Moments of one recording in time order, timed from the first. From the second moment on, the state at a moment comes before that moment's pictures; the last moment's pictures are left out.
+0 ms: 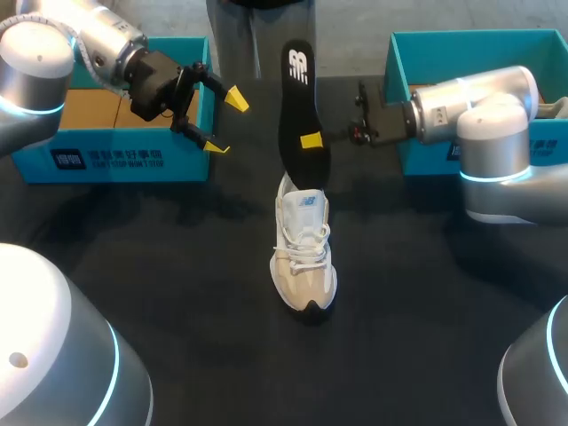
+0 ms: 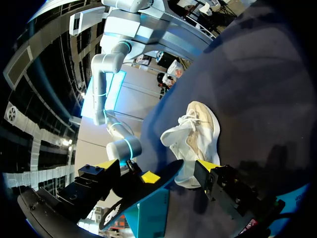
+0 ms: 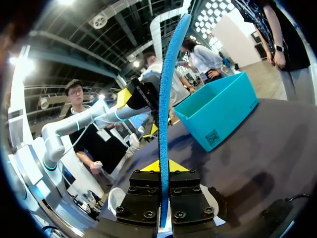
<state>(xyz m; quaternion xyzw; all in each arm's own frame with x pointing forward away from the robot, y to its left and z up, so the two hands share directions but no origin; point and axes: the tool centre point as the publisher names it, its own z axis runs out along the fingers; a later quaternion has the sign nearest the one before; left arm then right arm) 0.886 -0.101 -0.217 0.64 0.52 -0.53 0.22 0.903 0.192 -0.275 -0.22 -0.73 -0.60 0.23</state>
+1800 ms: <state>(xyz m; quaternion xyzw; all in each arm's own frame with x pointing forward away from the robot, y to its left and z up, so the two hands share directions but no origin) 0.894 -0.103 -0.222 0.64 0.52 -0.53 0.22 0.903 0.197 -0.288 -0.21 -0.74 -0.62 0.19</state>
